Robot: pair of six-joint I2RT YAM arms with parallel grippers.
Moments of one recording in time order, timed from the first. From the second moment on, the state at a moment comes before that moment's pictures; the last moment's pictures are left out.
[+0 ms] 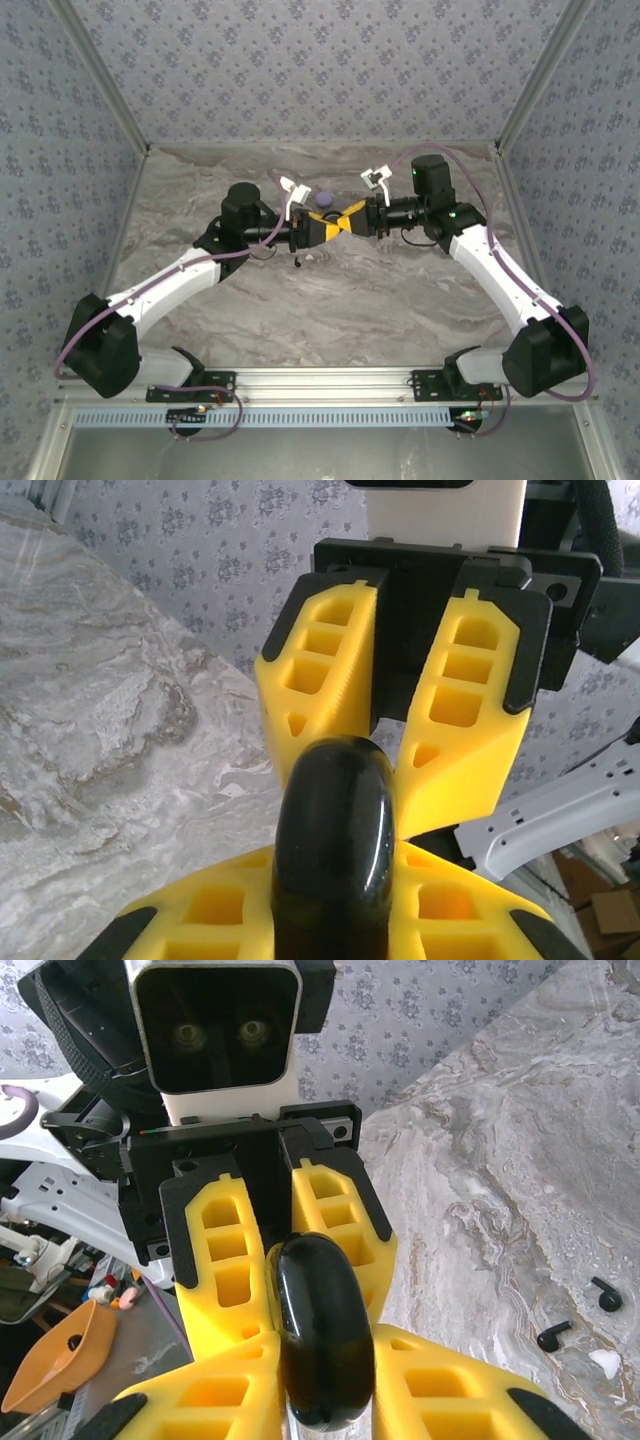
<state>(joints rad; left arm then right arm) -0.62 1.33 0.92 0.24 0.83 -0.54 0.37 1.32 1.15 -0.37 -1.07 0.11</state>
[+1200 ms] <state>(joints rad) -0.65 1.28 0.91 0.02 0.89 0.20 0.54 1.28 1.32 -0.82 -0.76 -0.21</state>
